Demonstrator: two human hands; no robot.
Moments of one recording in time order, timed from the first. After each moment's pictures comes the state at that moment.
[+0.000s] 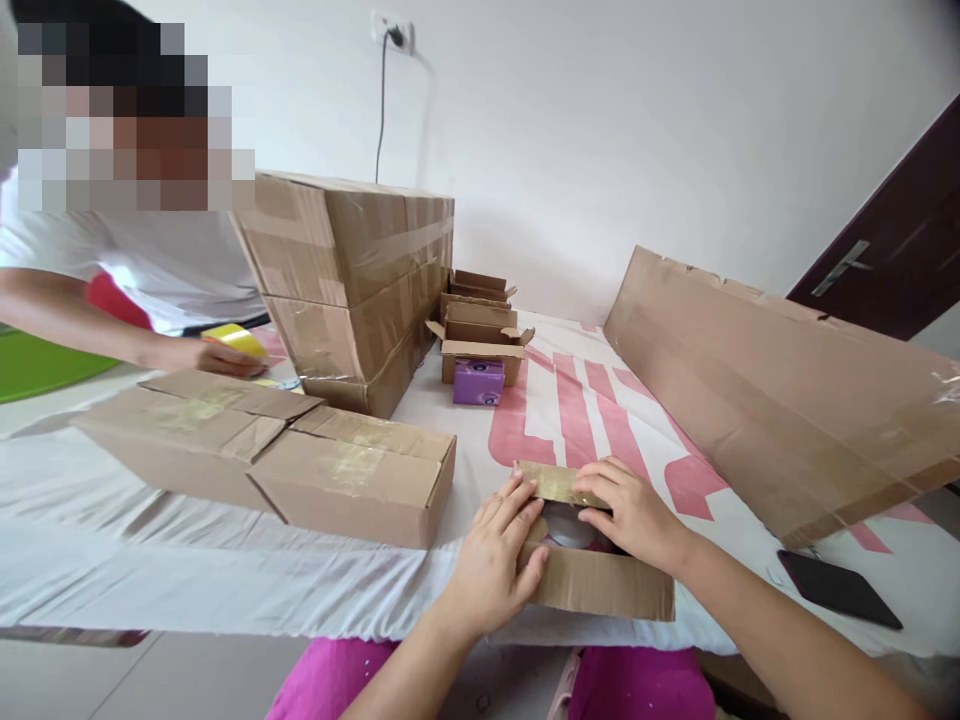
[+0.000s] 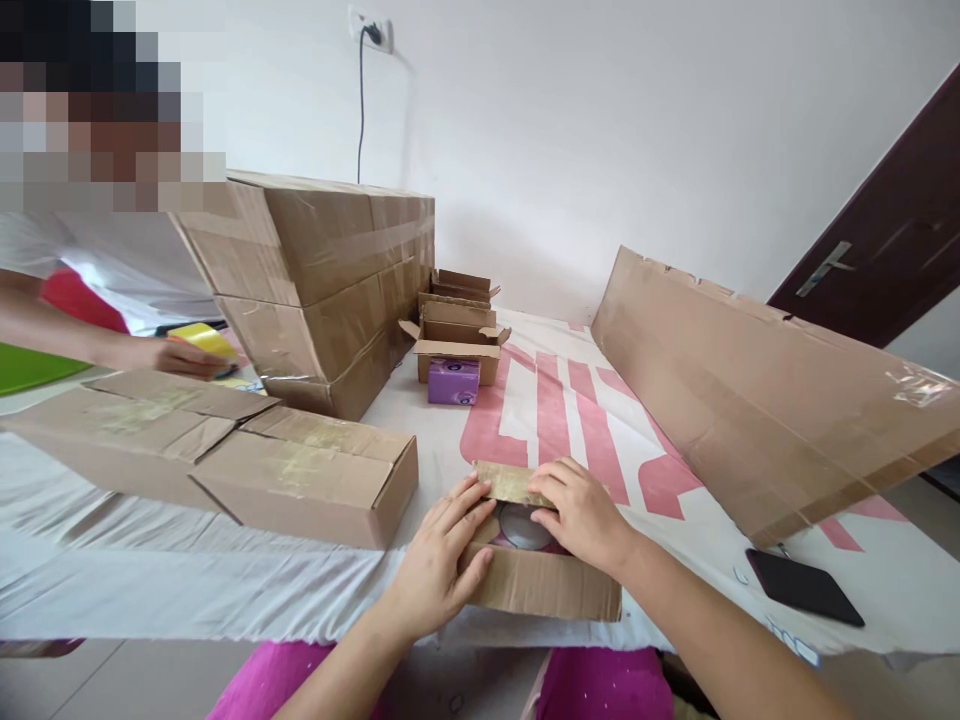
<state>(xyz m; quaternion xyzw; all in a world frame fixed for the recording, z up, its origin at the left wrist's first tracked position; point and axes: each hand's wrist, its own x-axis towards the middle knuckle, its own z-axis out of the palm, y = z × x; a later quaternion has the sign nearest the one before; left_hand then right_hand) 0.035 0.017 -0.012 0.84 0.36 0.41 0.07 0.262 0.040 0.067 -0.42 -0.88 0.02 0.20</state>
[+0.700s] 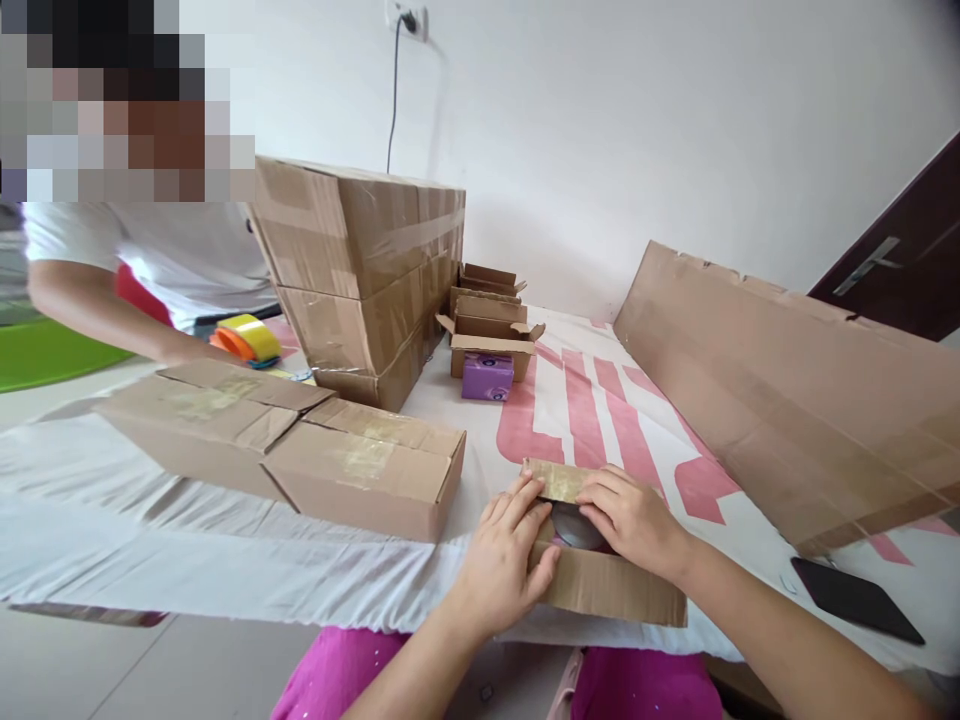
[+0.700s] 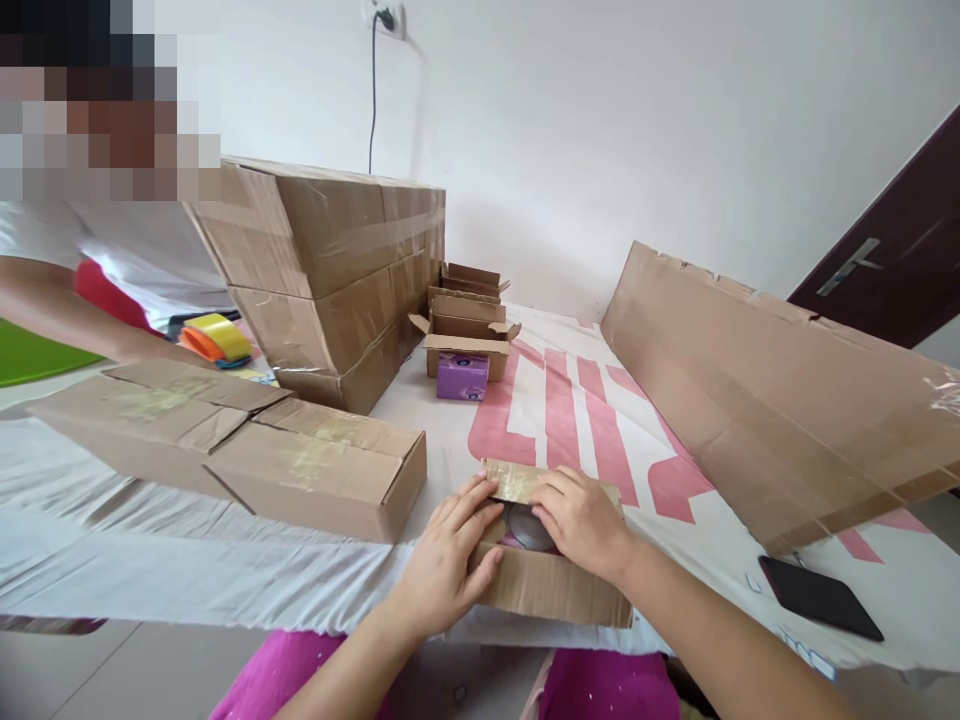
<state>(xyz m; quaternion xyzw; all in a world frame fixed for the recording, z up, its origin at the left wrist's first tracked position) 0.036 0.014 -0.005 0.83 0.38 0.41 0.08 0.252 0.042 0.059 -0.39 -0.90 -0.01 0.18</state>
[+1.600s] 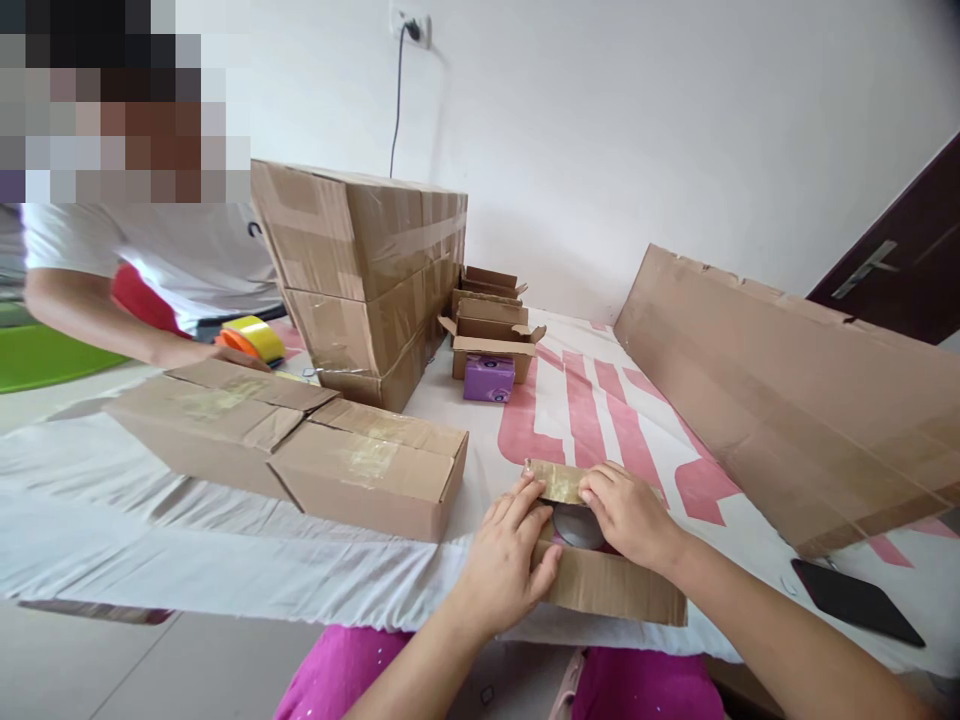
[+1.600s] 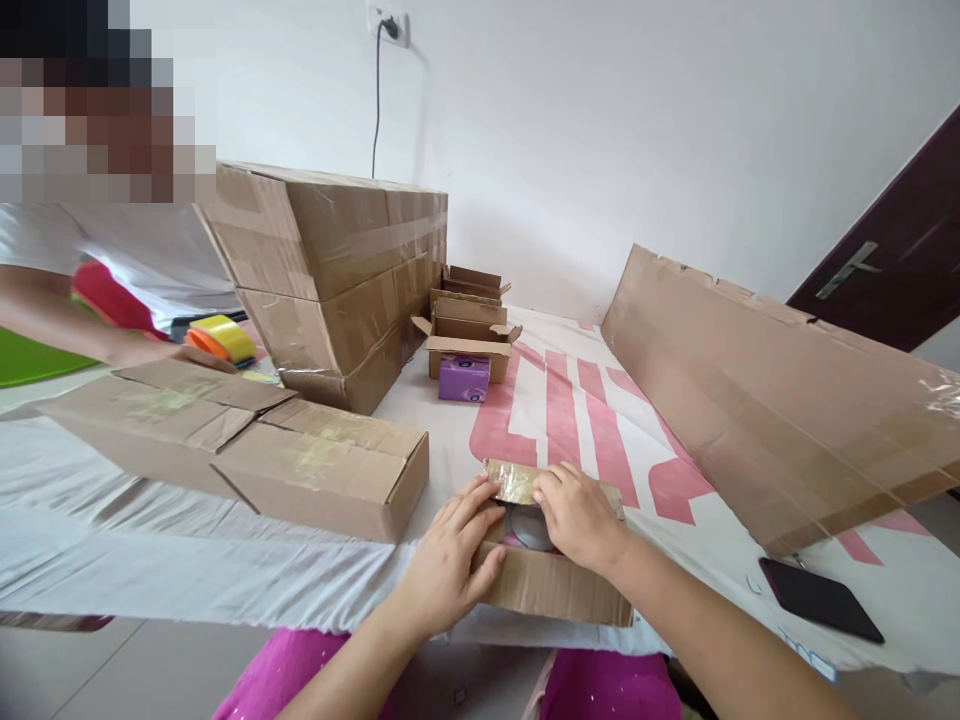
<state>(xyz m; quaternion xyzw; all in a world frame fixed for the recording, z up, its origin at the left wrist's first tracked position) 0.037 0.013 -0.006 0.83 0.38 0.40 0.08 0.241 0.043 0.062 -0.47 -0.87 -0.04 0.15</state>
